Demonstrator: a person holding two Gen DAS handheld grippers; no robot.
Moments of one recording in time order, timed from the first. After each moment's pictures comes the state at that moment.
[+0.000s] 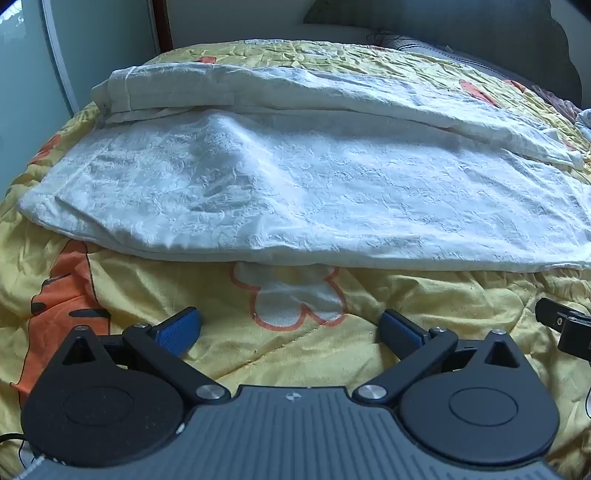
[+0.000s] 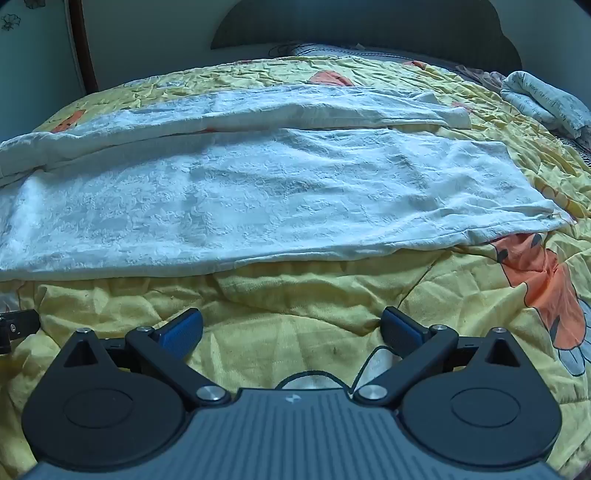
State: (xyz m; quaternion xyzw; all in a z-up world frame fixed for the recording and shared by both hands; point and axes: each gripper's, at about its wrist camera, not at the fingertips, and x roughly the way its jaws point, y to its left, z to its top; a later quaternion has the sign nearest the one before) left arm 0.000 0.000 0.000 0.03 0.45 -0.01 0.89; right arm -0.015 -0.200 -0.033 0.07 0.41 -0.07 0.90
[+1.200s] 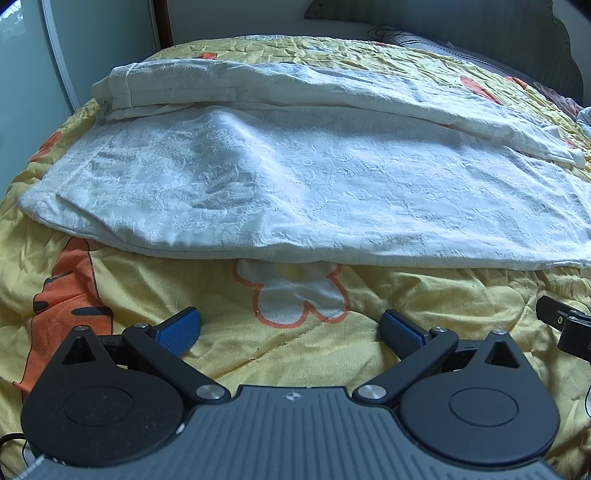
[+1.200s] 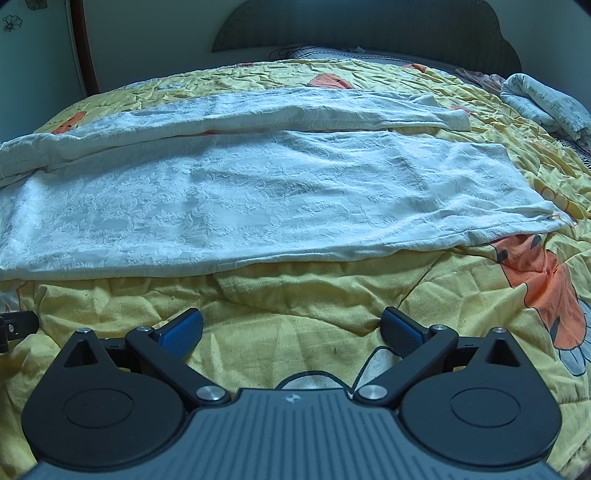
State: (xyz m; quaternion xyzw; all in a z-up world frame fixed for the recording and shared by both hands) left arm 0.000 0.001 -0.002 0.03 0.46 -0.01 0.89; right arm -0.016 -0.199 -0.033 0.07 0.41 -0.07 0.91
